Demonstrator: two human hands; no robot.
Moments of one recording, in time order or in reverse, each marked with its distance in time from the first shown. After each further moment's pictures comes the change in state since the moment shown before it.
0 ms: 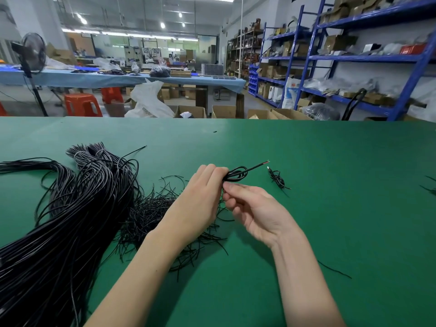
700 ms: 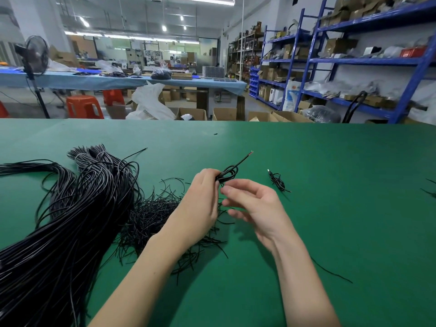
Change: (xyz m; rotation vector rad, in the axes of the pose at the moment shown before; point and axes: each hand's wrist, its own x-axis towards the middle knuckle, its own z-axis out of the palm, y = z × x) left_hand 0.000 -0.003 0.009 -0.158 0.064 -0.160; right_hand 0.000 0.005 -0.004 -0.151 0.150 -0.197
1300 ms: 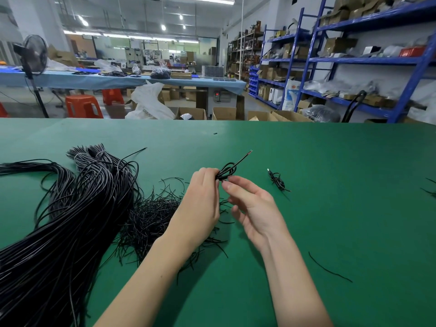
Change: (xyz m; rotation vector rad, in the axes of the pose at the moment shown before) left_hand -0.001 0.006 0.005 0.067 0.052 -0.019; right_hand 0.006 0.007 0.011 0.178 0.114 0.075
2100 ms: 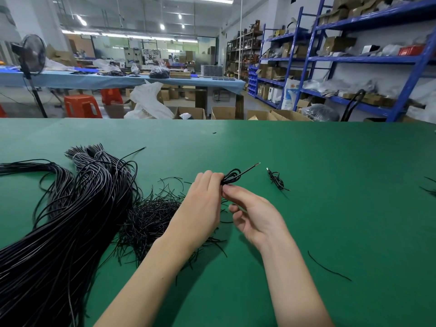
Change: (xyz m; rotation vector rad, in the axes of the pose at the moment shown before) left_hand -0.003 0.001 0.000 0.142 -0.094 0.082; right_hand 0.005 0.004 -0.005 -0.023 0.071 0.187
